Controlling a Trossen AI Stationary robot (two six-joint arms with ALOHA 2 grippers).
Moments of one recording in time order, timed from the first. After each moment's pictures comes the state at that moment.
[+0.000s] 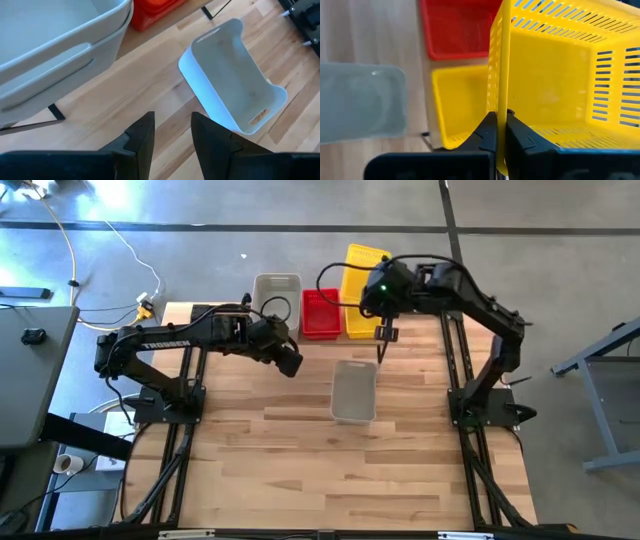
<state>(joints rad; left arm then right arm) 0.28 1.41 1.33 -0.92 -0.17 -0.75 -0.27 1.72 2.23 -1.50 0.36 -0.37</state>
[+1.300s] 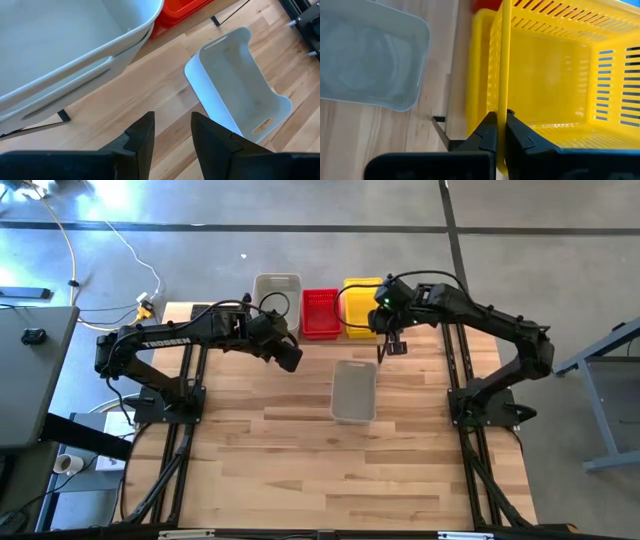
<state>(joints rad) 0.32 1.41 1.33 -0.92 -0.17 -0.76 -0.42 1.47 1.52 -1.09 0.14 -0.65</state>
